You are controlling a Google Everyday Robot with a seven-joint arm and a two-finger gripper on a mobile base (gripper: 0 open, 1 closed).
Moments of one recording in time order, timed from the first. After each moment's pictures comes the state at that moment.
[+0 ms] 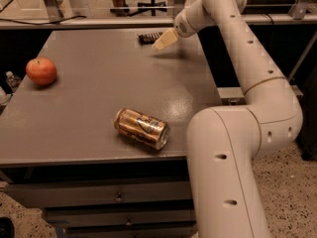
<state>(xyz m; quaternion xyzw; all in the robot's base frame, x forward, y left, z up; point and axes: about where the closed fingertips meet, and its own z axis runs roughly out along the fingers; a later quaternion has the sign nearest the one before) 0.879 -0.048 0.851 -0.43 0.80 0.14 0.40</state>
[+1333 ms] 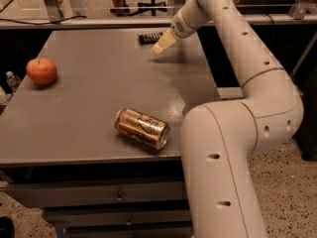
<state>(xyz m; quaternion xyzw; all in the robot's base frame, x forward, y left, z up) 0.853 -0.046 0.843 -0.43 0.83 0.12 0.33</state>
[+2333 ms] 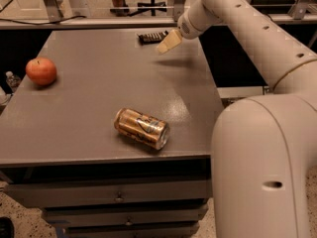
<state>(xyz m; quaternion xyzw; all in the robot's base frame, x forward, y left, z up) 0.834 -0.067 0.858 -0.38 0.85 0.09 0.36</state>
